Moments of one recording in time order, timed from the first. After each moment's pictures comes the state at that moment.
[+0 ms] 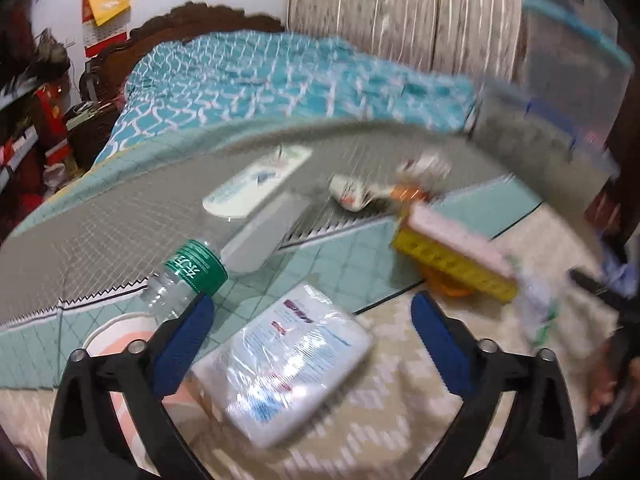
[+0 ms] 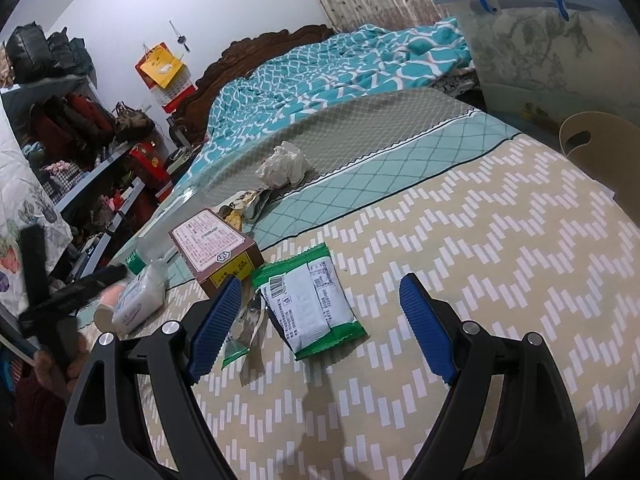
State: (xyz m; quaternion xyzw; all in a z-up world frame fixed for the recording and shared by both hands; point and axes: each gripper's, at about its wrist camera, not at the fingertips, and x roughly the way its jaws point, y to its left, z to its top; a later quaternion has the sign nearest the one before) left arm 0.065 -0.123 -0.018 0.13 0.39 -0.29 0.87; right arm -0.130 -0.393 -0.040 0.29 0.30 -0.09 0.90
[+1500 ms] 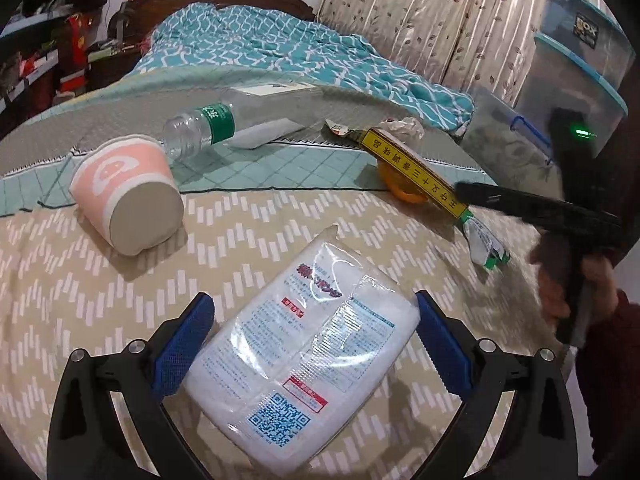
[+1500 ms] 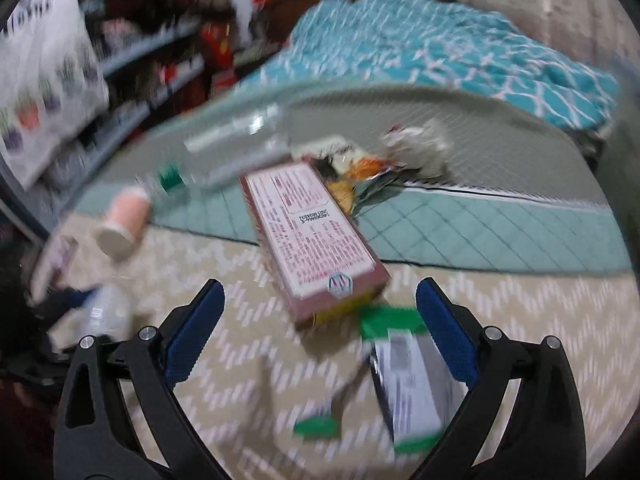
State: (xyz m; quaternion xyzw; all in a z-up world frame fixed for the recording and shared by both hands) left arm -0.032 -0.060 -0.042 0.00 0.42 -0.29 0.86; right arm 0.002 -0.321 -0.031 0.08 0.46 0.05 0.89
